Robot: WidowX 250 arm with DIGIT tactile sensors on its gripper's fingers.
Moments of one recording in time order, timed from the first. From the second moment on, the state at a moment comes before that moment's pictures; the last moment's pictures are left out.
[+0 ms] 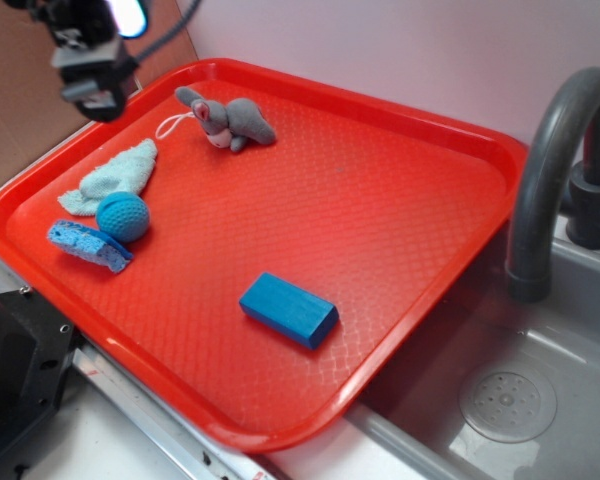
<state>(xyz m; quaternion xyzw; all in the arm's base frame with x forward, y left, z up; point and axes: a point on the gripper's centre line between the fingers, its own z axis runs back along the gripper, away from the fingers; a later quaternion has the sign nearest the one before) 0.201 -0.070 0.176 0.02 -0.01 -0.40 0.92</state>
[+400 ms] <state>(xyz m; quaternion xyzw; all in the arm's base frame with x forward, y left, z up) 0.214 -0.097 0.145 0.00 -0.02 -0.49 0.87</state>
